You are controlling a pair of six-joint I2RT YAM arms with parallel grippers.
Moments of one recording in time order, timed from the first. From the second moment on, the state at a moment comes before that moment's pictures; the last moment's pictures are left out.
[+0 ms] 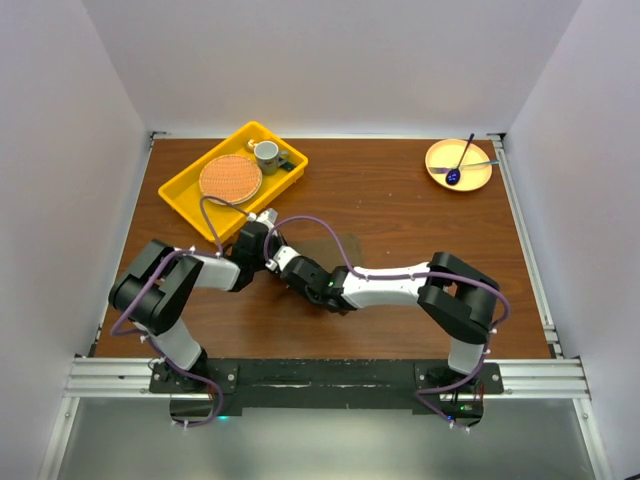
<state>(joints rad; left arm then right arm) -0.47 1.68 0.56 0.47 0.27 -0.83 1.13 1.82 1.07 -0.24 0.43 0.03</state>
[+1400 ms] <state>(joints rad) -0.42 1.36 0.50 0.31 0.24 -0.78 0.65 2.00 0.84 0.51 -0.81 0.70</state>
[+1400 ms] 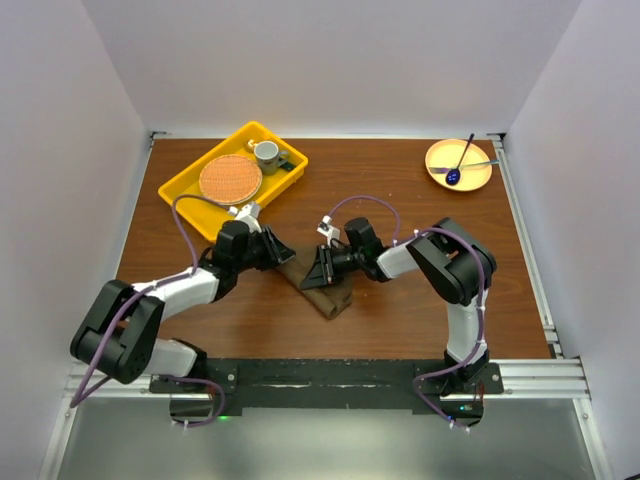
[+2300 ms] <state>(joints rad) -0.42 1.66 0.42 0.70 0.21 -0.84 0.72 1.87 1.00 -0.06 -0.54 0.48</state>
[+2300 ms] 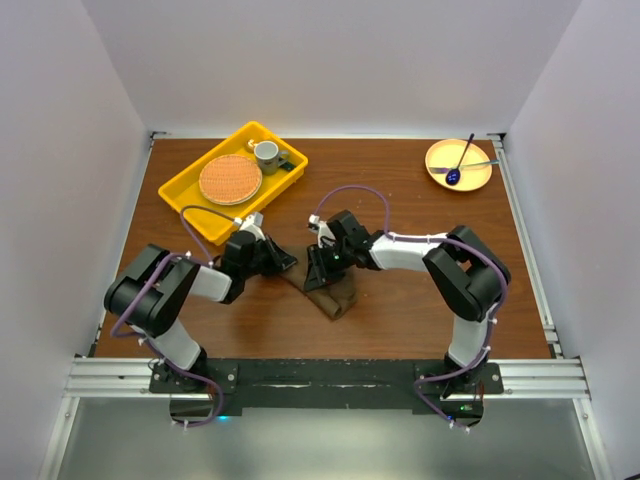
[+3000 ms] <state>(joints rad) -0.42 1.68 0.48 0.62 0.24 -0.85 1.09 1.86 1.30 -0.52 0.32 0.31</state>
